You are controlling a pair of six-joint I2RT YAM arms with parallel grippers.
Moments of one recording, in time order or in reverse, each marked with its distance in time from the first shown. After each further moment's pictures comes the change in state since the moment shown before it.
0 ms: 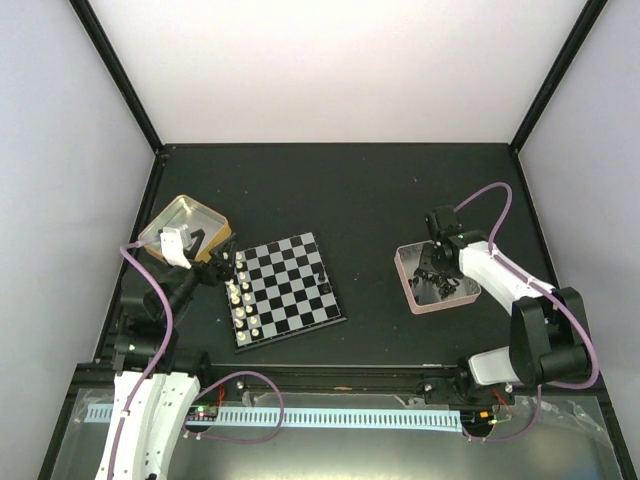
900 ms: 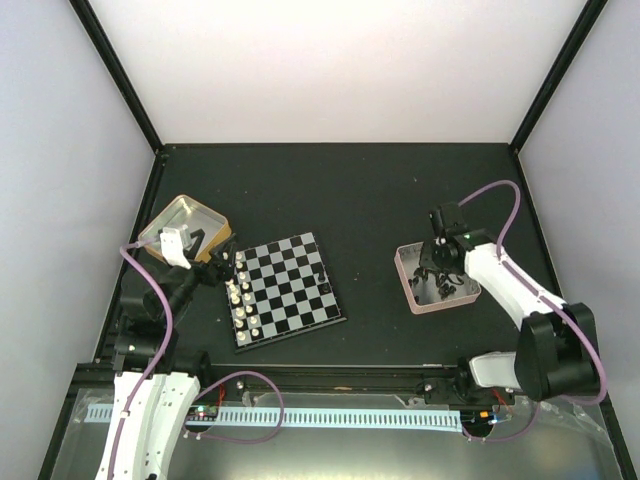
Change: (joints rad) left arm 0.000 -0.002 0.000 0.000 0.000 0.000; right arm -0.002 -0.051 0.009 -0.038 -0.047 -0.016
